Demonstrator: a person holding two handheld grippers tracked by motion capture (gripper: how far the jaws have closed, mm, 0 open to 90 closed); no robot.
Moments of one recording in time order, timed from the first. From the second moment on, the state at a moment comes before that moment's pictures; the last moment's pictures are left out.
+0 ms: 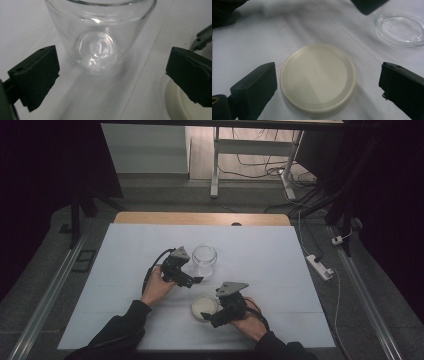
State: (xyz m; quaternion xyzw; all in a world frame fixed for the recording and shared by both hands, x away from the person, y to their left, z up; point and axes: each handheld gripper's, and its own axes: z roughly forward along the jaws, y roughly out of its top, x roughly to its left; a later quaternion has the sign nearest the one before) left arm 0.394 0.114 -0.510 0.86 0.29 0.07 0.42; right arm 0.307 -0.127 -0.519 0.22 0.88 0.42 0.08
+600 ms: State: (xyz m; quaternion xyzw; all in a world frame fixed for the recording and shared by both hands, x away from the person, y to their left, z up) left arm 0.352 0.129 -0.500 0.86 0.28 0.06 0.42; right arm 0.304 -0.143 -0.510 0.24 0.87 0.43 0.08
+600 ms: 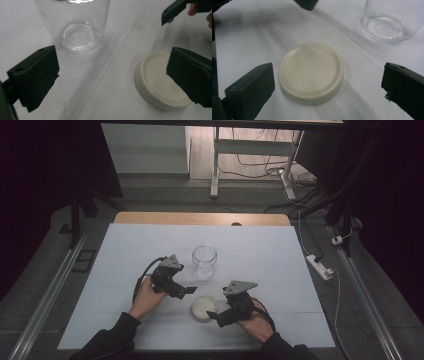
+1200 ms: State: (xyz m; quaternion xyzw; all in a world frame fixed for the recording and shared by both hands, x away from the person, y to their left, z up) left arm 0.309 0.136 -0.495 0.86 0.27 0.06 0.42; right arm 0.294 -0.155 -0.501 0.23 0.87 0.42 0.10
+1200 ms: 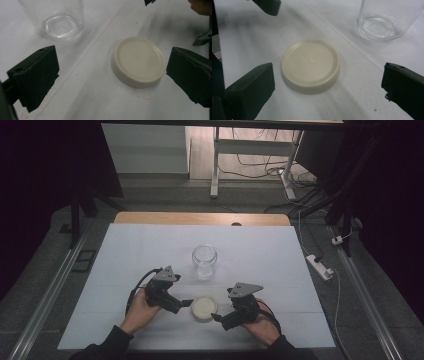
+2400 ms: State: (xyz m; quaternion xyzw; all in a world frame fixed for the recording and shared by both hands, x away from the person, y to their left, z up) left arm 0.240 0.222 -0.501 0.82 0.36 0.09 0.43; right arm 0.272 -0.235 -0.496 0.31 0.85 0.40 0.14
